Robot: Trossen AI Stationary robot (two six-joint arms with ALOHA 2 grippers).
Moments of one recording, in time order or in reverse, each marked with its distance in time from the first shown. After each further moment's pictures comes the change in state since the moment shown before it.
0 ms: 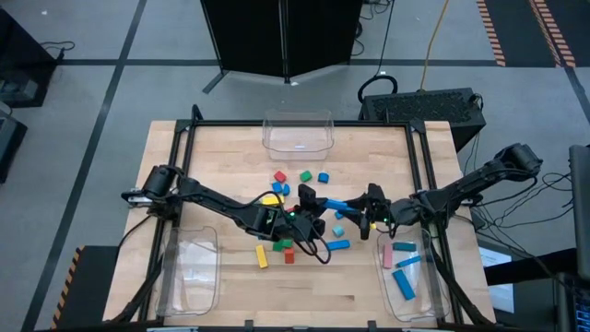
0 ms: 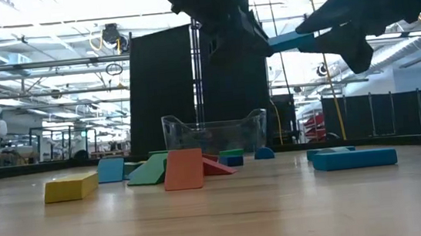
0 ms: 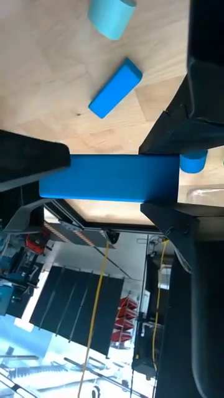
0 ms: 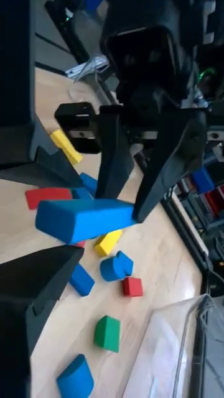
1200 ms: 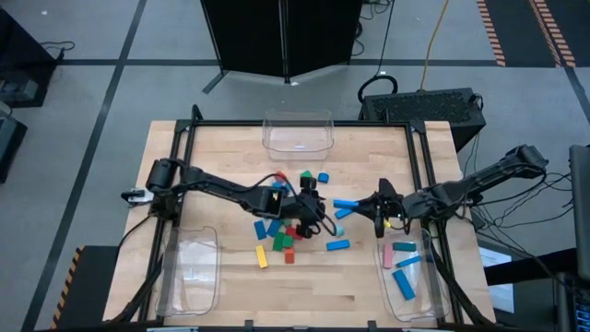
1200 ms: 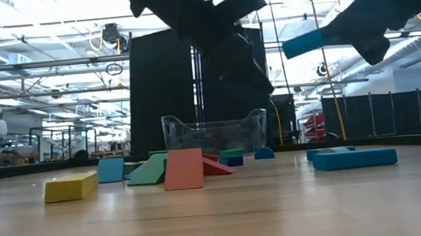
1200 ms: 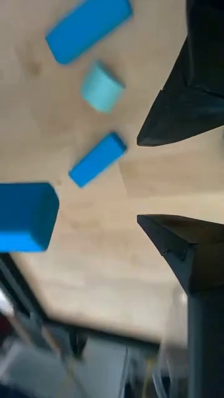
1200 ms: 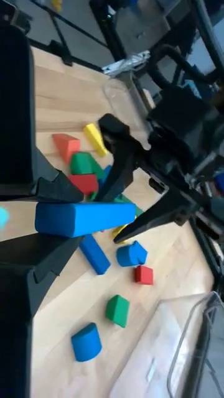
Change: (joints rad) left arm 0.145 0.000 0.001 -0.193 0.450 -0.356; right arm 0.002 -0.281 0.002 -0.375 -0.081 -0.068
